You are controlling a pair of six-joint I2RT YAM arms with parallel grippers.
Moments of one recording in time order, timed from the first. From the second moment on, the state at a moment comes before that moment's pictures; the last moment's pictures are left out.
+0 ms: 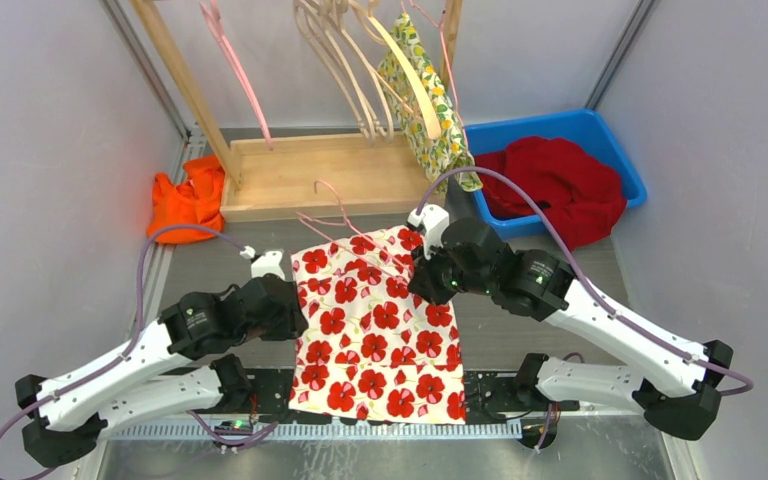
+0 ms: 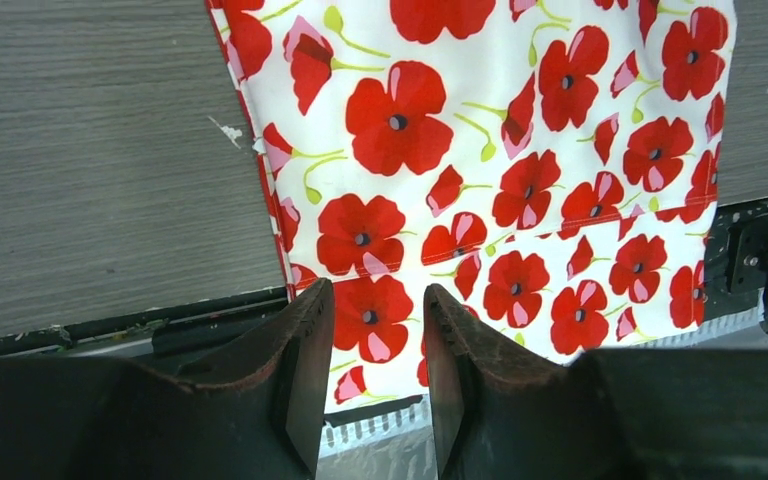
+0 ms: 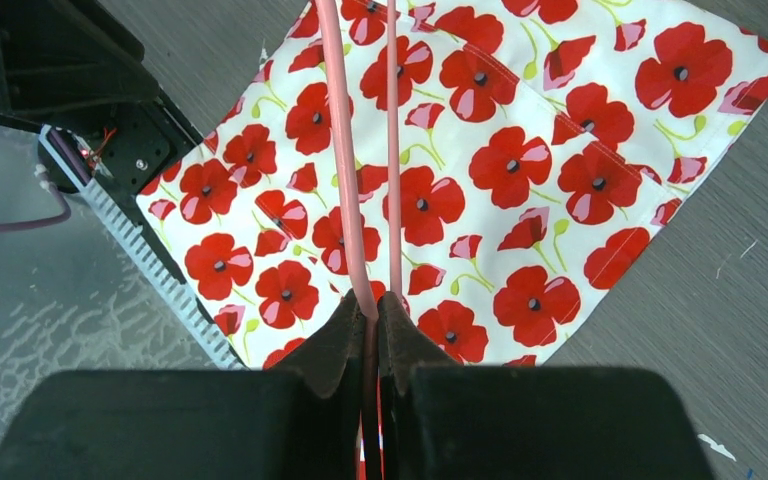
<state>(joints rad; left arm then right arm) -1.03 0.73 0.82 -1.06 -0.31 -0.93 0.97 1.03 1.15 -0.78 -0.01 0.29</state>
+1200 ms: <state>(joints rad) -1.03 0.49 0.66 -0.64 -0.58 -1.00 0.96 0.94 0.97 -0.72 -0.20 0.37</state>
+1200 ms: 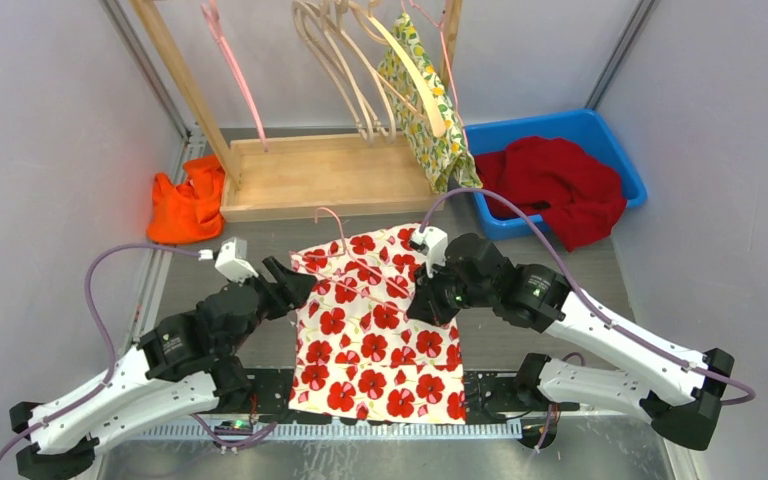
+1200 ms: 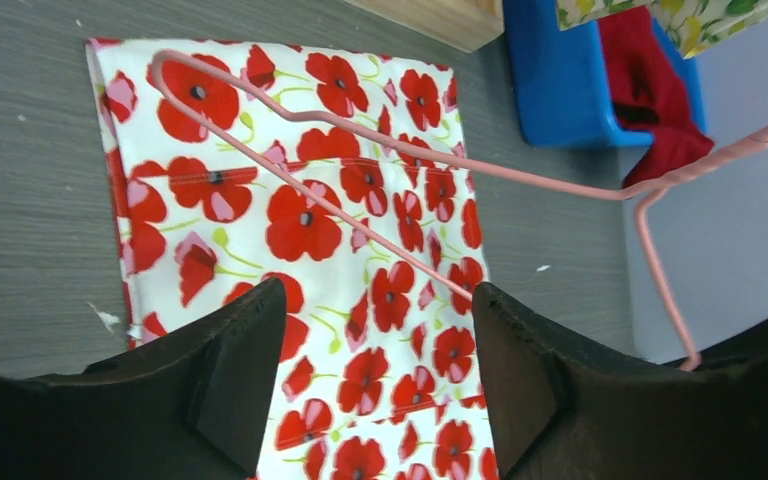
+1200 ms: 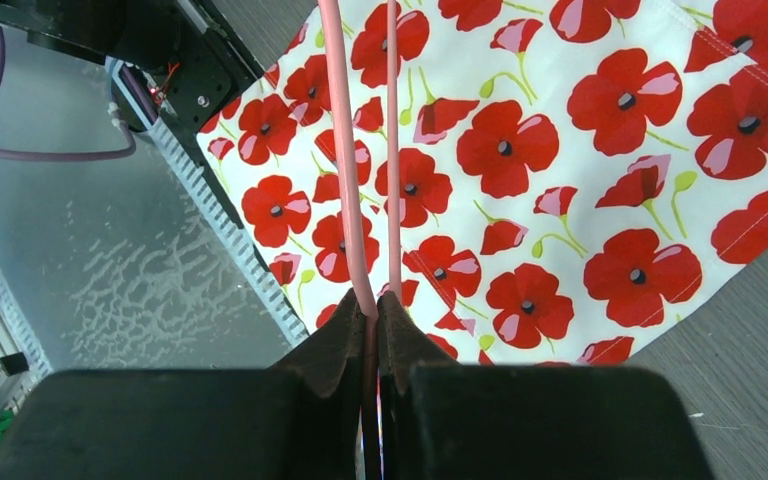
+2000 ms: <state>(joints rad) -1.02 0.64 0.66 -0.72 -0.63 -1.71 0.96 0.92 0.88 -0.61 -0.23 0.41</state>
